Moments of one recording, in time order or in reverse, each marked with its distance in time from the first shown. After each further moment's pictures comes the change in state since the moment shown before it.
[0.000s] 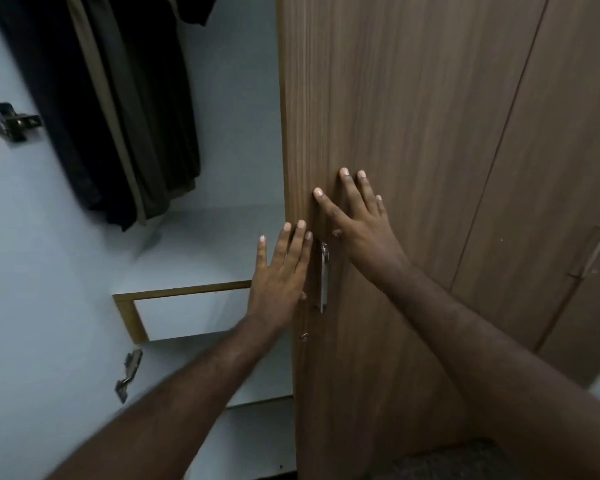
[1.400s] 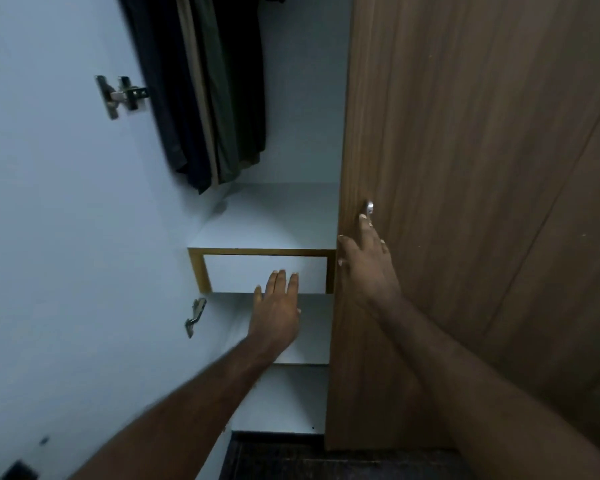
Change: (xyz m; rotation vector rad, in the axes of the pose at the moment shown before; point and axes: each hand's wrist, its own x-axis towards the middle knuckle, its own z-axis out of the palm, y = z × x) left_hand -0.114 -0.031 0.033 -0.215 -0.329 -0.335; right_hand -0.049 -0.097 0.036 0.346 -0.254 0.236
